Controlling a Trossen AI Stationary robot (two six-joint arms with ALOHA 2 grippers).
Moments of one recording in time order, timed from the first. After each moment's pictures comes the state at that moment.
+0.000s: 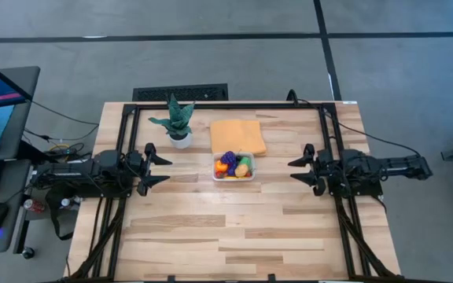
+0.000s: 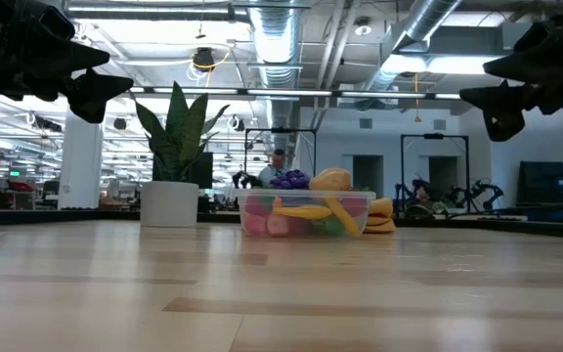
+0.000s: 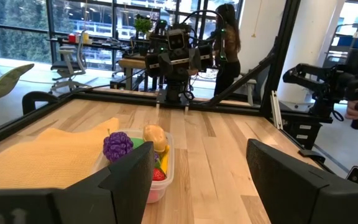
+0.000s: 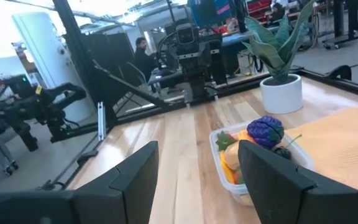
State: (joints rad) left arm 0.02 0.00 0.01 0.04 0.06 -0.13; right arm 0.07 0.02 0.01 0.01 0.00 0.25
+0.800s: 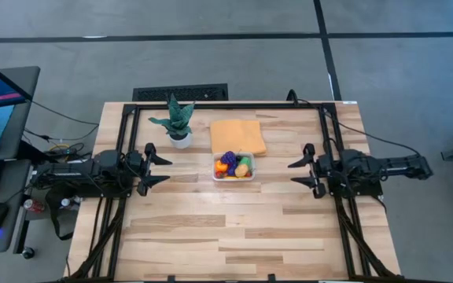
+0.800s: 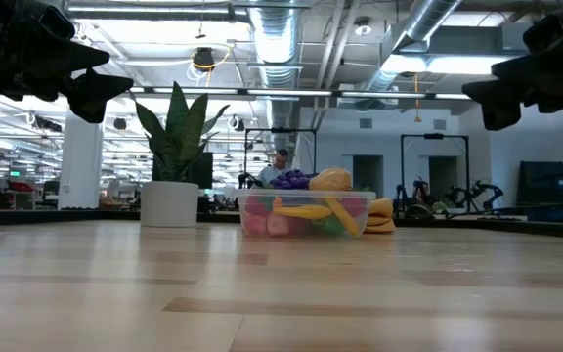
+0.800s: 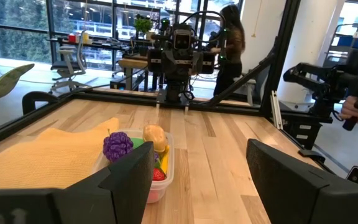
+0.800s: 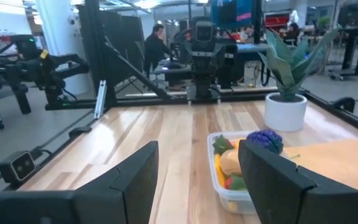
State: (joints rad) left arm 0.02 0.00 0.01 0.04 0.06 -0.13; right arm 0.07 0.03 0.01 0.02 -0.06 0.02
